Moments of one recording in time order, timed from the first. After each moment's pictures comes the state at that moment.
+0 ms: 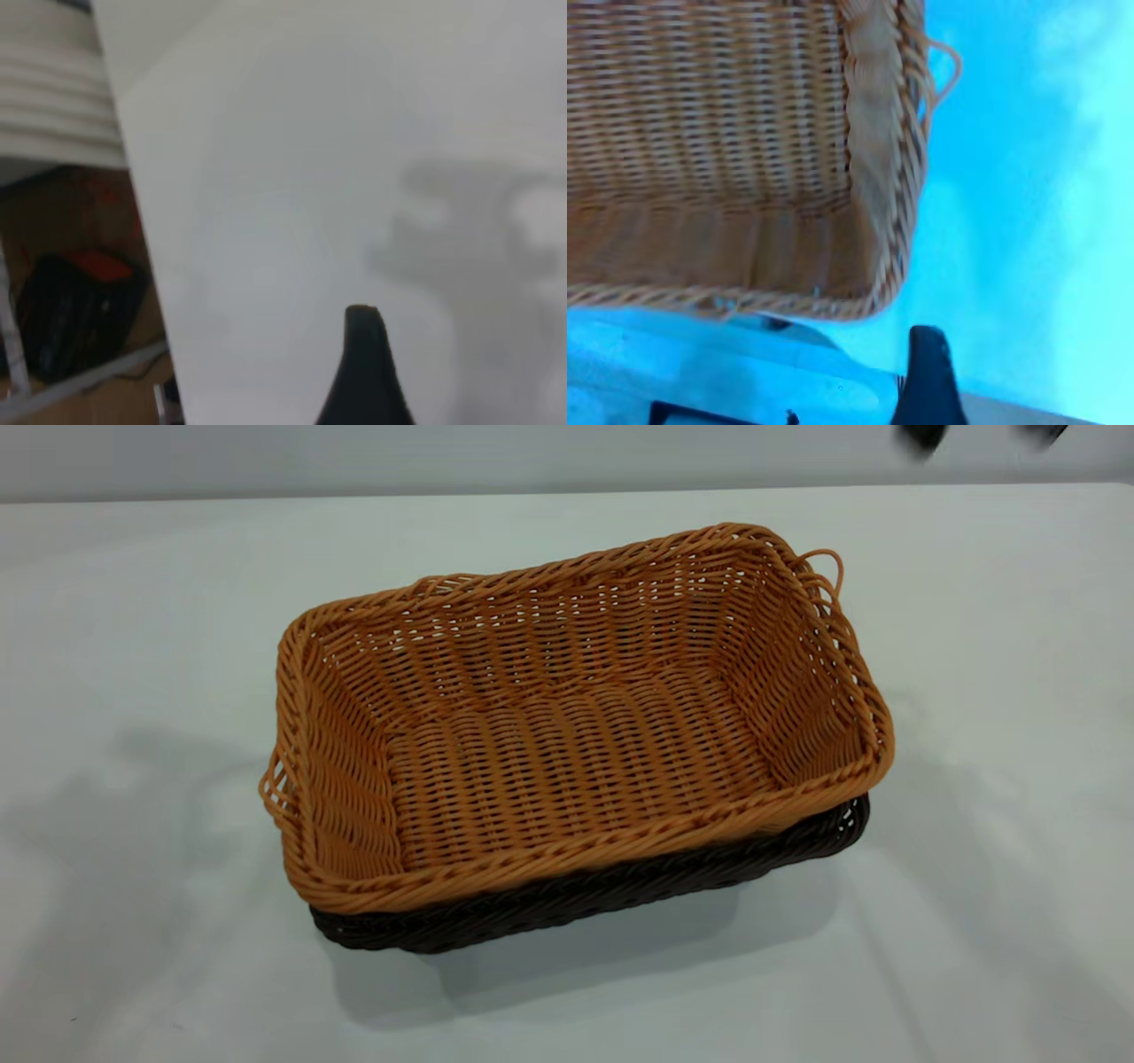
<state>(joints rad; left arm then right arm) -0.39 1.39 -1.39 0.45 1.15 -0.17 0.34 1.69 -1.39 0.12 1.20 0.04</state>
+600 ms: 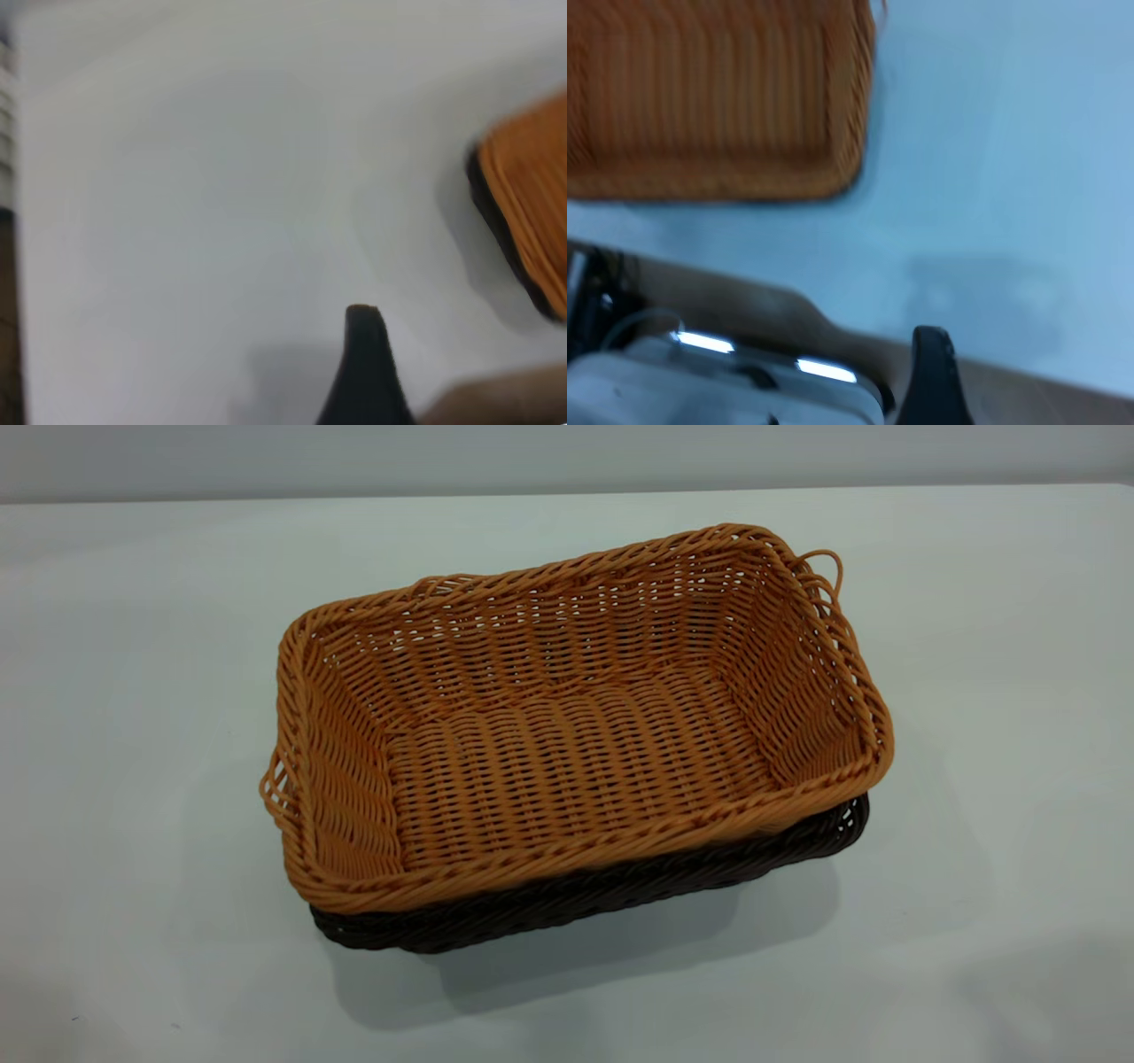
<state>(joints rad) -0.39 0.86 -1.12 0.19 1.17 -0.16 0.34 0.90 -0.97 0.06 1.25 0.07</state>
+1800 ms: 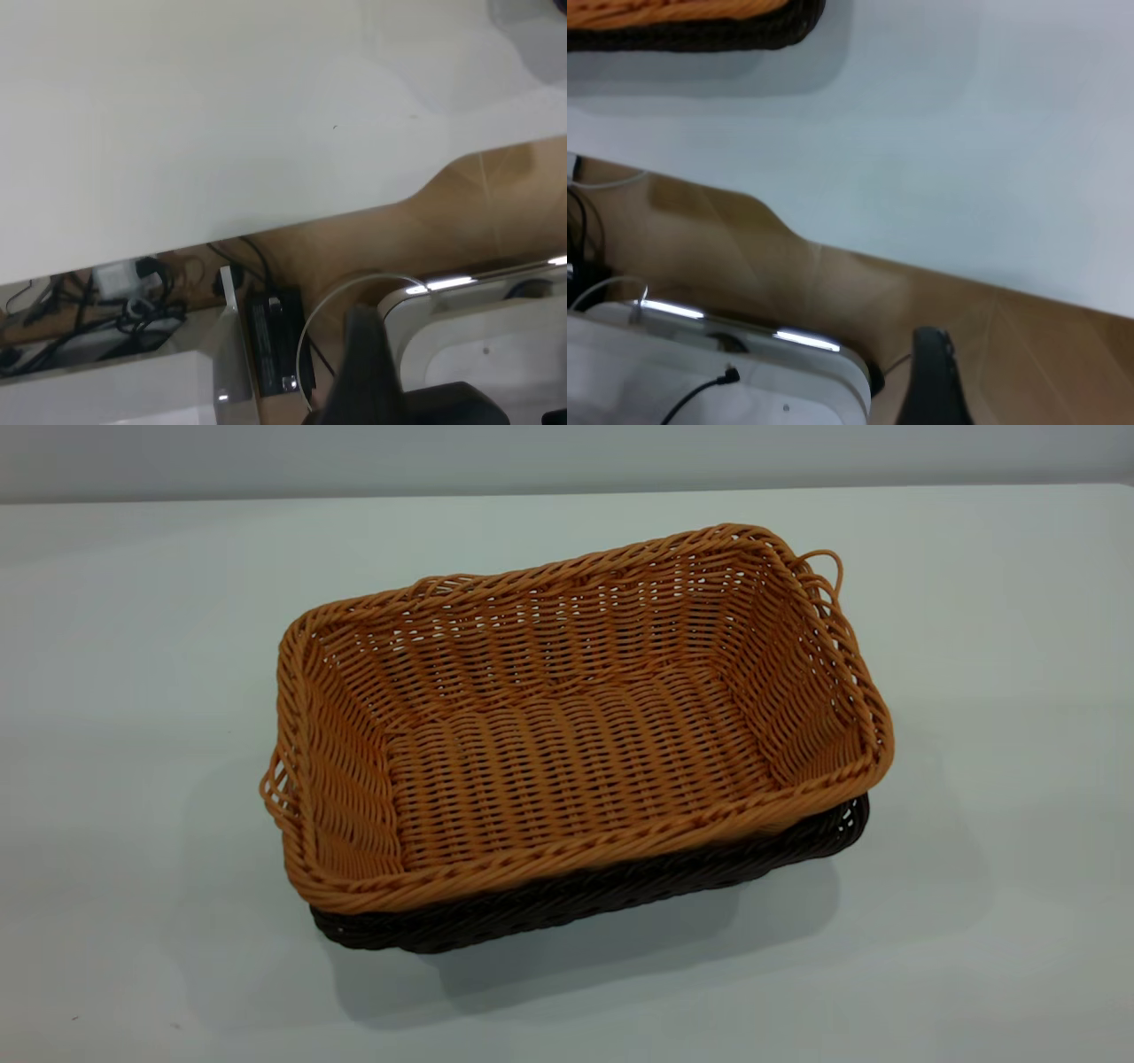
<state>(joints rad) -0.39 0.50 -0.49 0.12 1.10 -0.21 0.34 0.51 -0.47 0.05 1.11 0.07</state>
